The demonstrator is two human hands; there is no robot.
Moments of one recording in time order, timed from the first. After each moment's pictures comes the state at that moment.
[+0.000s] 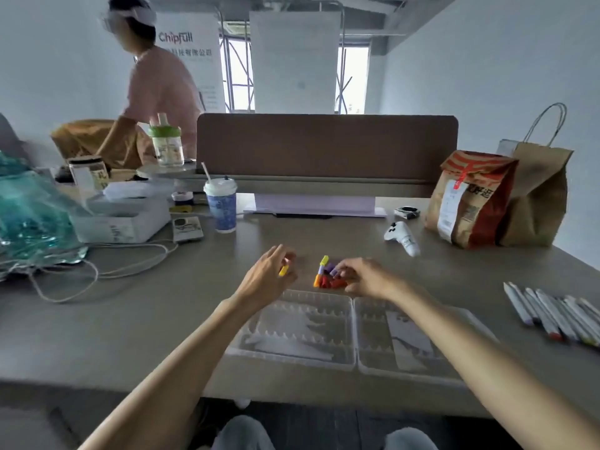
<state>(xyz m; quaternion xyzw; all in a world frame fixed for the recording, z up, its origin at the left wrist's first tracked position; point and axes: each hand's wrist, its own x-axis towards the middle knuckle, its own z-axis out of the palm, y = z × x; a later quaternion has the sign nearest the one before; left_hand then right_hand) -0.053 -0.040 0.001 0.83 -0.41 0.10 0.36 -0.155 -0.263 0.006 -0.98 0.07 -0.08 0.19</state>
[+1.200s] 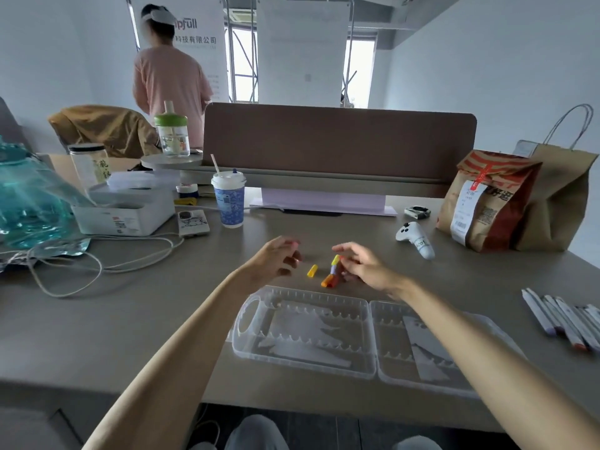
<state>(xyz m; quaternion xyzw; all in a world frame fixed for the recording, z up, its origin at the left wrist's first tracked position) -0.012 -0.040 0.015 0.68 -0.28 -0.25 0.63 -0.133 -0.234 0.014 -0.85 0.06 -0.08 0.51</state>
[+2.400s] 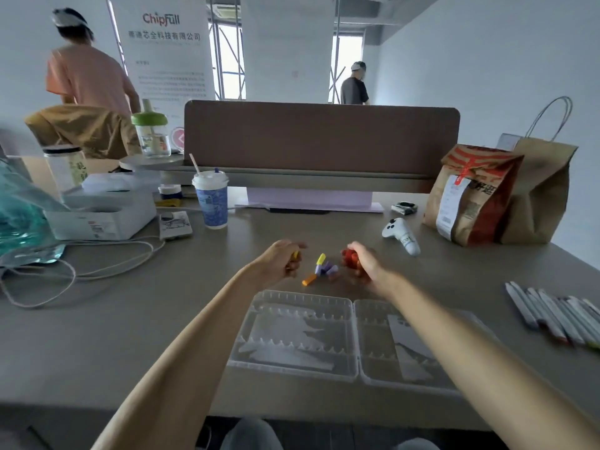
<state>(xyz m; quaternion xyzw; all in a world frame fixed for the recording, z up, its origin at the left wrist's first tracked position) -0.024 -0.093 0.018 0.68 -0.20 -0.29 0.64 -0.126 -0.256 0.008 -0.65 0.29 -0.14 0.69</state>
